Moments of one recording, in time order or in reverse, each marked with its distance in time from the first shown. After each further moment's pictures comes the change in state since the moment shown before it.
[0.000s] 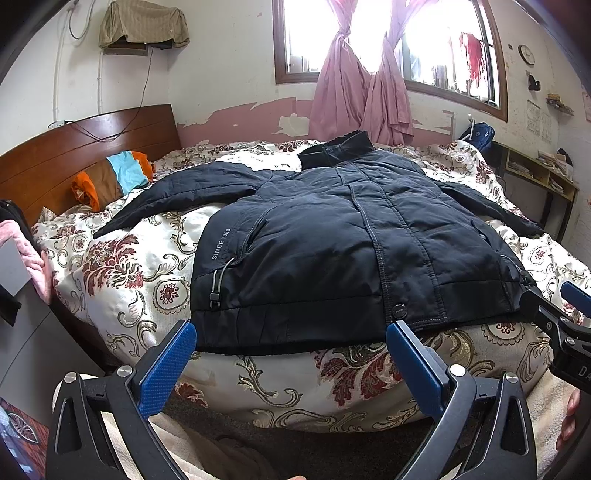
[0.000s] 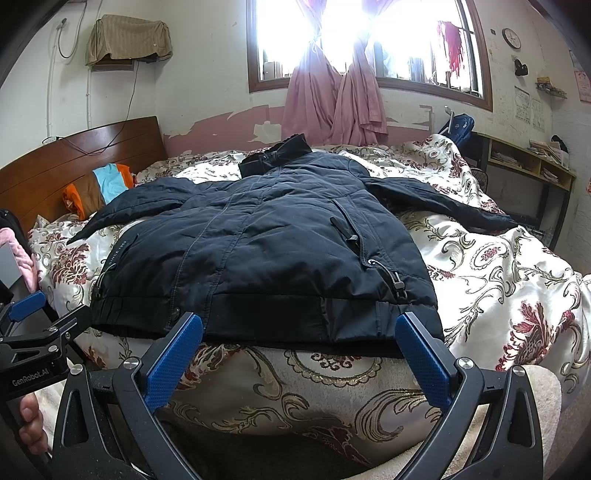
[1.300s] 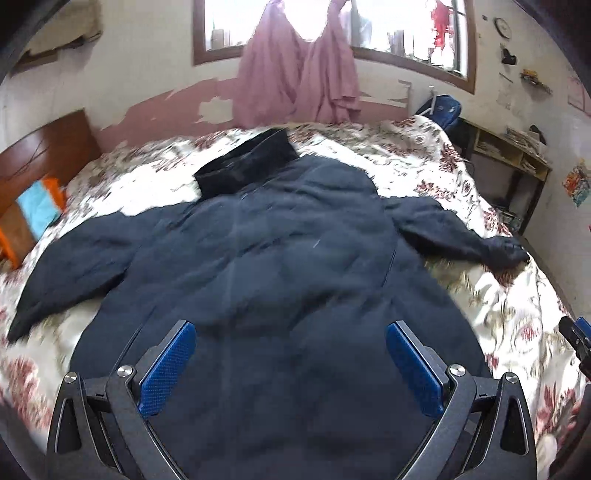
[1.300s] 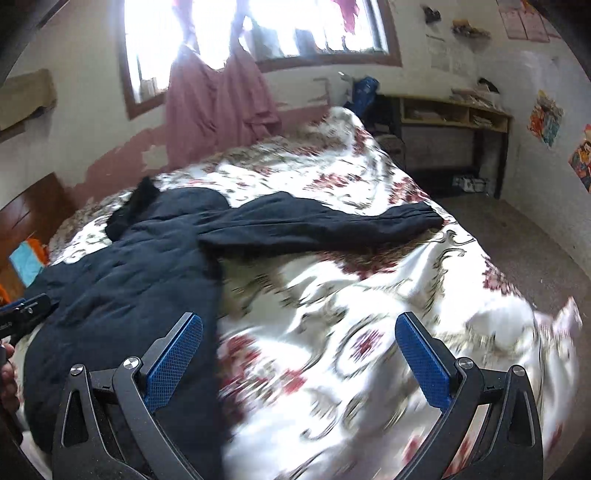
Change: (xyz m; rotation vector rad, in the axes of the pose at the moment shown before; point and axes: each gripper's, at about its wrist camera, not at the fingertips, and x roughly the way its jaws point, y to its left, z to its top) left arm 0.168 -0.149 0.200 0.131 0.124 -0.203; right arm 0.121 -0.238 0.122 0.294 0.074 -0.232
